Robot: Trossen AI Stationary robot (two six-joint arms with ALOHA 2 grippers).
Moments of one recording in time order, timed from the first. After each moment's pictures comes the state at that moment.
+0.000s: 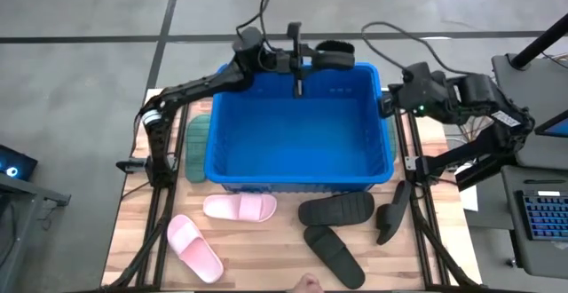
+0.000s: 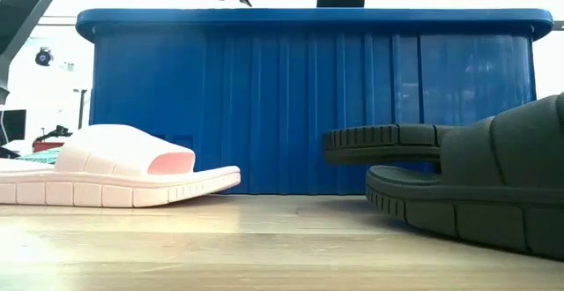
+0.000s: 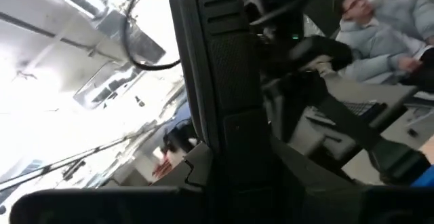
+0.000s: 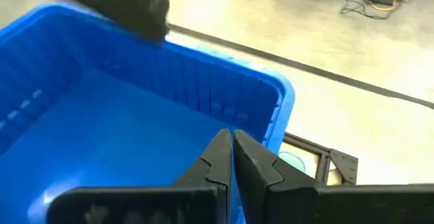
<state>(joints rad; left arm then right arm) 0.49 1.88 1.80 0.50 0.68 0.61 -0.05 1.22 1.81 -1.57 0.79 0.83</state>
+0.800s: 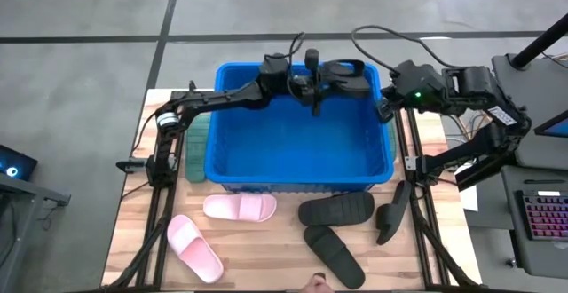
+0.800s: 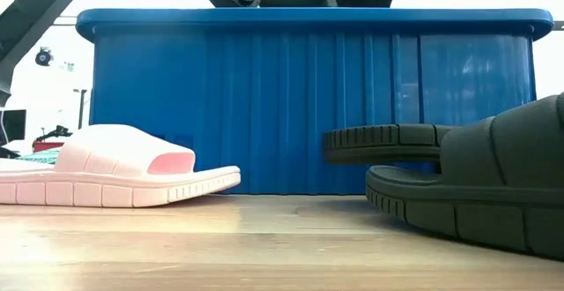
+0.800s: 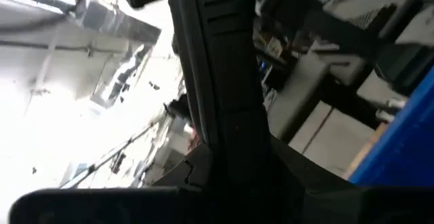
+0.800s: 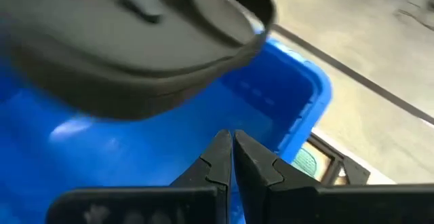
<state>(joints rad) 0.39 1.99 1.73 0.51 0.46 1.01 -0.13 1.27 1.92 -1.57 0.53 0.53</state>
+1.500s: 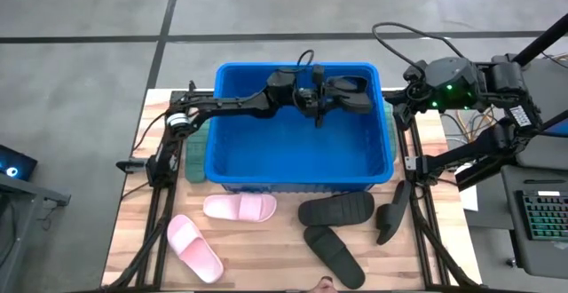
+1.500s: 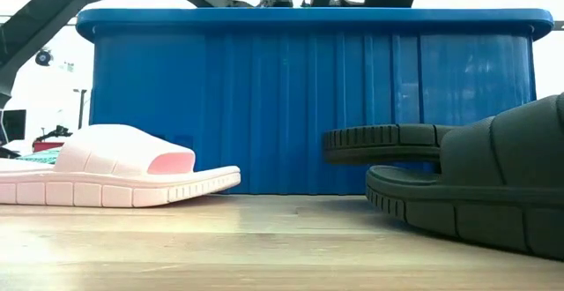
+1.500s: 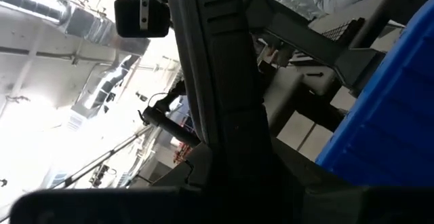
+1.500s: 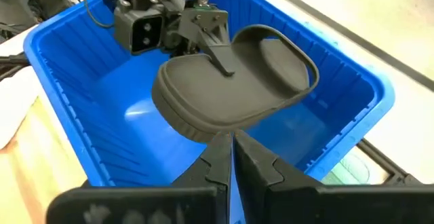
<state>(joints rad) 0.38 2.09 1.67 0.69 0.52 0.98 -0.13 1.23 2.00 -1.57 0.31 0.46</state>
